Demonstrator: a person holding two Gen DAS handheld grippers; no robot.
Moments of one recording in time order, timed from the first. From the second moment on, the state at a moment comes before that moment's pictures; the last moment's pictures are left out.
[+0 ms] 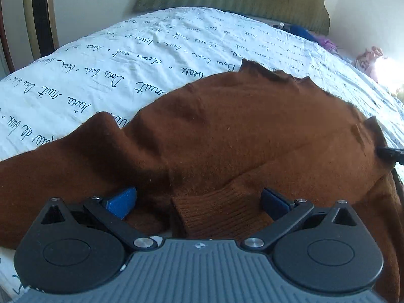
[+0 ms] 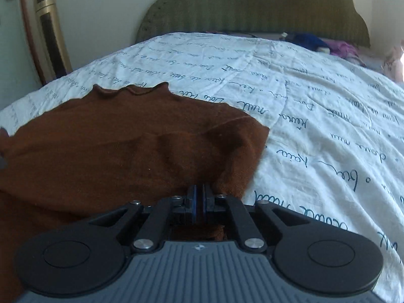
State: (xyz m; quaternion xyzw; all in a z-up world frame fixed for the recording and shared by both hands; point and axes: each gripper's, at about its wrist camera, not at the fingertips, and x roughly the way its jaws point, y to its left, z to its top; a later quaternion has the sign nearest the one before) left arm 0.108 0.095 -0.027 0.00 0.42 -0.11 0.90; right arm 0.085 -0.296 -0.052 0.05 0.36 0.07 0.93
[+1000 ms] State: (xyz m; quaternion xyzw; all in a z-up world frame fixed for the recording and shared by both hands) left arm 0.043 0.329 0.012 -0.29 0.35 0.00 0.89; right arm 0.043 -0.058 0.004 -0.03 0.27 0.30 0.91
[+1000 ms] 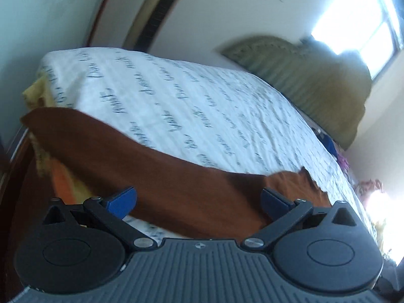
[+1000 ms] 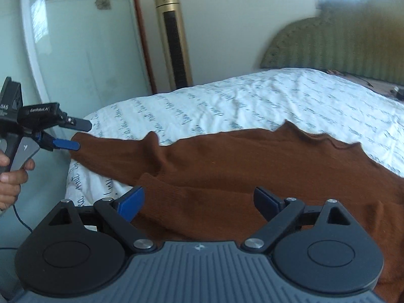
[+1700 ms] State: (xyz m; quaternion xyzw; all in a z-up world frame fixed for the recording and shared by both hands) left arm 0.020 0.500 -0.113 -0.66 0.15 -0.02 0.73; right arm 0.022 -0.004 -0.001 -0.01 0.29 0.33 0.90
